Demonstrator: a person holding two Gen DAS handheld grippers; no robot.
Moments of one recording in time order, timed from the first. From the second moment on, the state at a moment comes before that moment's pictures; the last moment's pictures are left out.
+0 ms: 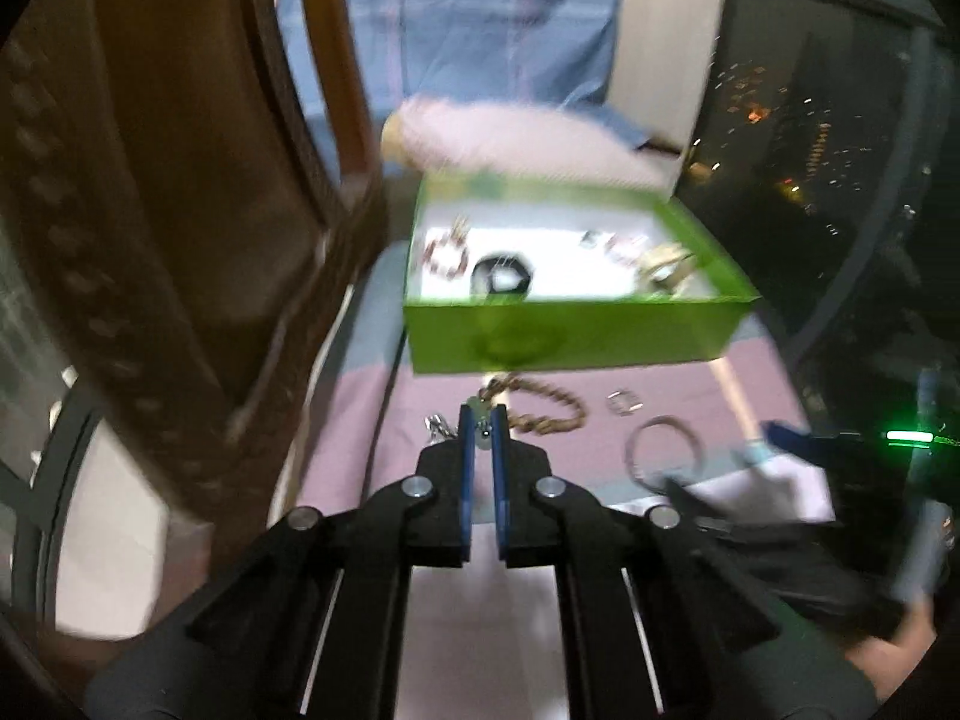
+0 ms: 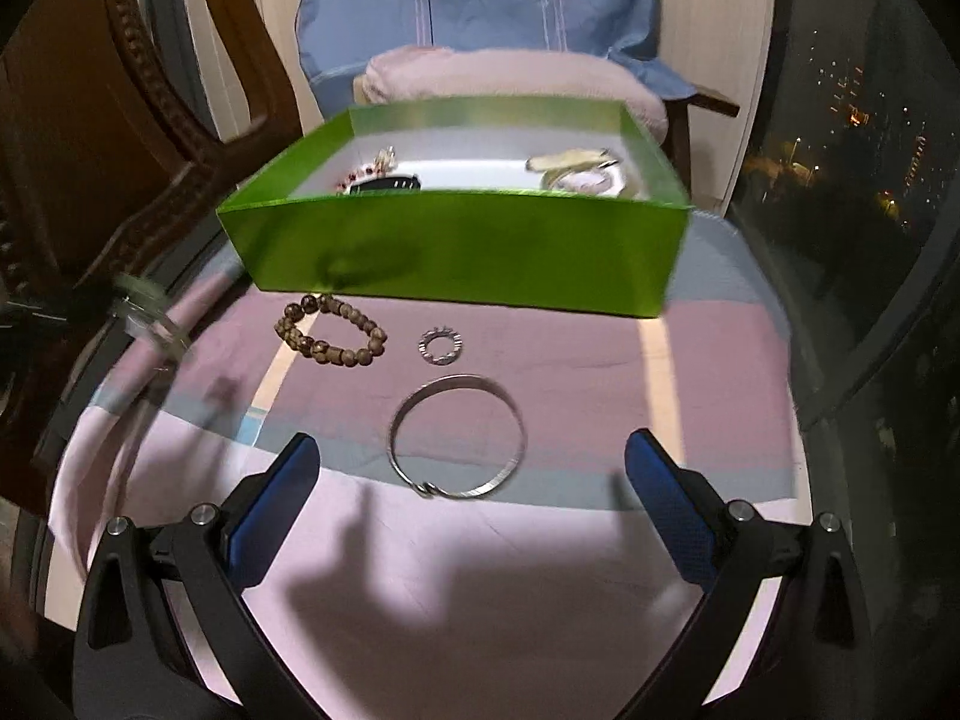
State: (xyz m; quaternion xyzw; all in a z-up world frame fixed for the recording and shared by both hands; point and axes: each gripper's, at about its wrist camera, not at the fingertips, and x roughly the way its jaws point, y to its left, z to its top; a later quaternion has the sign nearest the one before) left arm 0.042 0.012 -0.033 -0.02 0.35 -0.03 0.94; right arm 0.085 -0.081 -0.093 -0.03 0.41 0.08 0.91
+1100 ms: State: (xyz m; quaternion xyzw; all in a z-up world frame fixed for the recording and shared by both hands) left arm -0.014 -0.004 0.015 -0.04 0.28 -0.10 0.95; right arm -0.008 -0.137 0.010 0.02 0.25 0.11 0.96
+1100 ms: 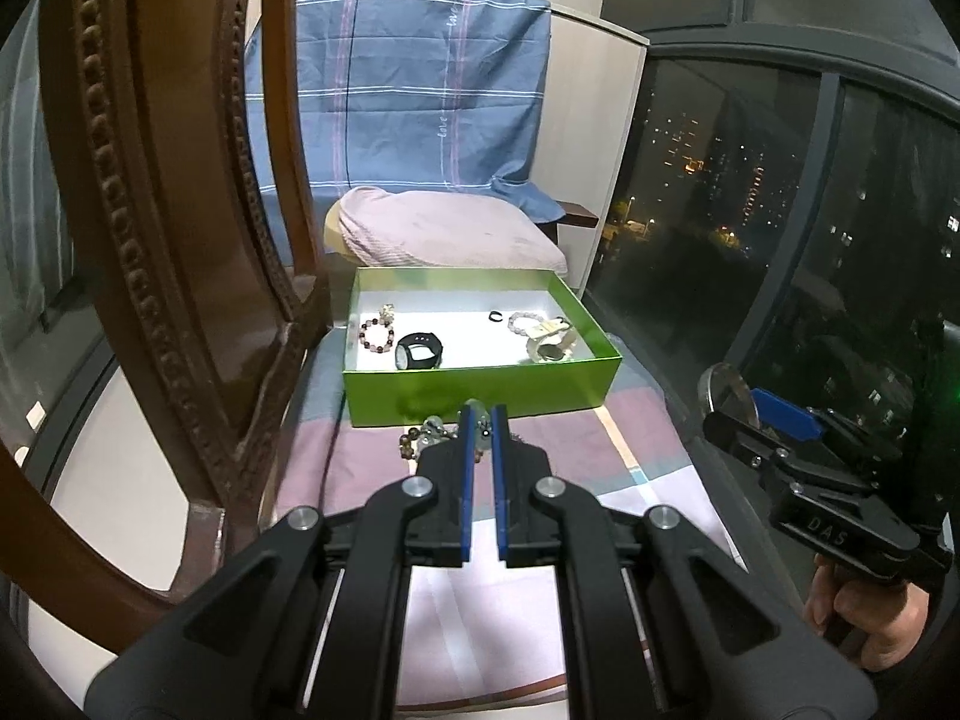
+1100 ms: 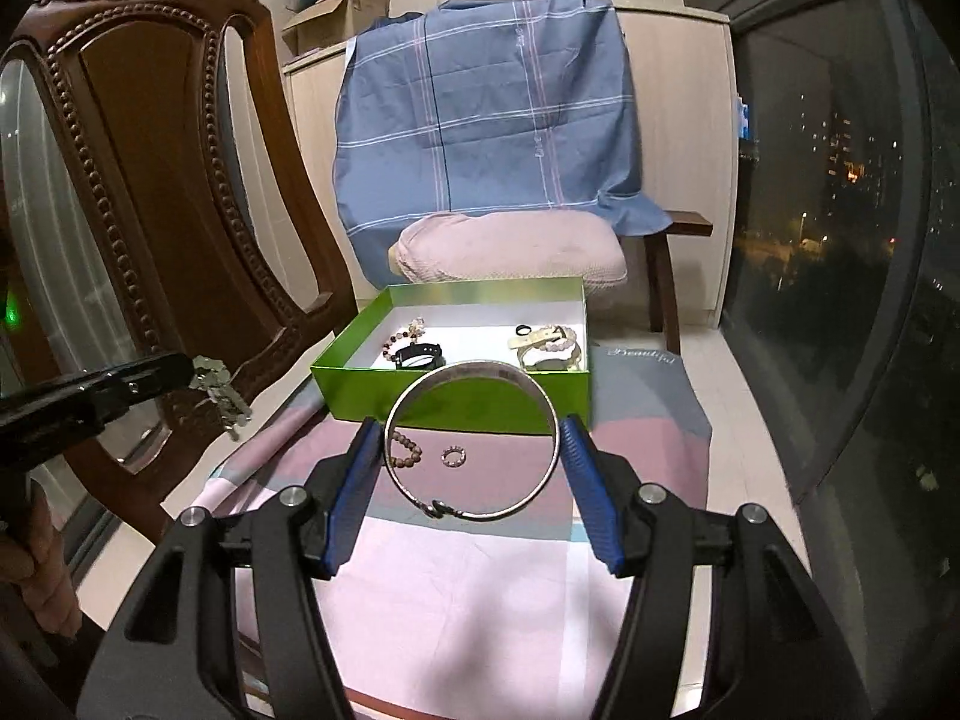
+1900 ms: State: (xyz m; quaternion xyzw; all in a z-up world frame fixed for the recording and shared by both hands) left arm -0.003 -0.013 0.003 -0.04 0.30 -0.10 0.95; right arm -0.014 -0.136 0.012 0.02 0.26 0.13 0.96
